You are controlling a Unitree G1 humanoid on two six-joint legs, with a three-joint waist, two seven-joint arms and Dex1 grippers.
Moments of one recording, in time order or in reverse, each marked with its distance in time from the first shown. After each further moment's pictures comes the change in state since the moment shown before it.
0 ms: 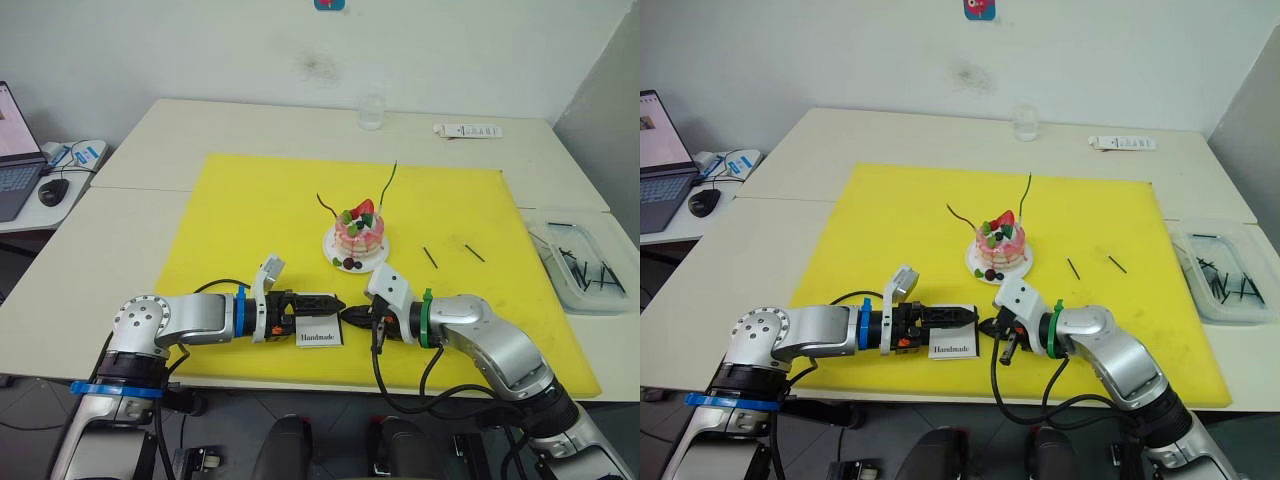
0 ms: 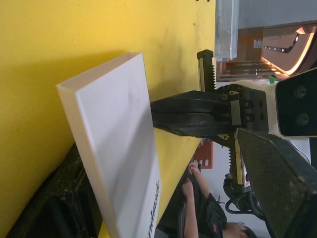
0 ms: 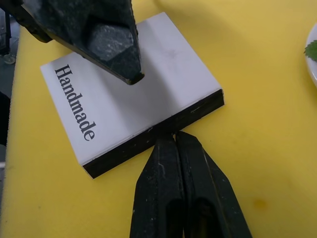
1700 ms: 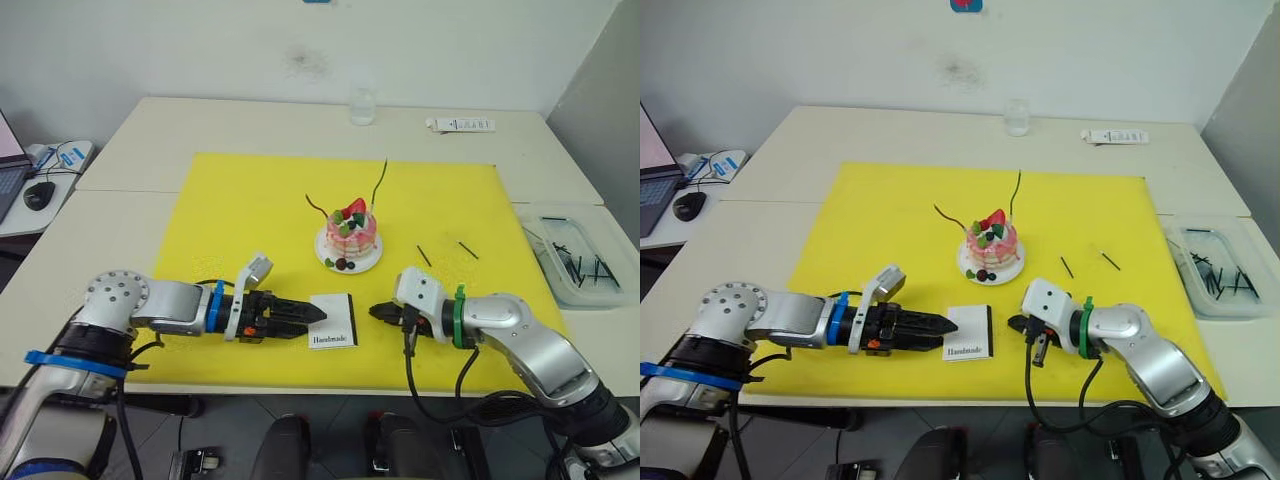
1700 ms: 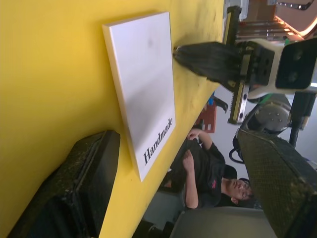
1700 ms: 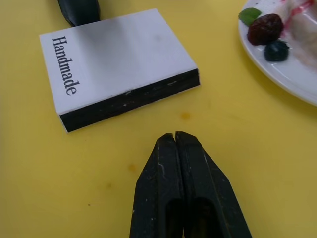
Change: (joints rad) left arm -0.120 0.206 -0.162 0.110 0.002 0.076 -0.235; right arm 0.061 -0.209 -0.002 -0.058 -0.026 -0.177 0.015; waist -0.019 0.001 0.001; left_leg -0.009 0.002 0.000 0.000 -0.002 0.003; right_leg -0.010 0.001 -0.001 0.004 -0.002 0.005
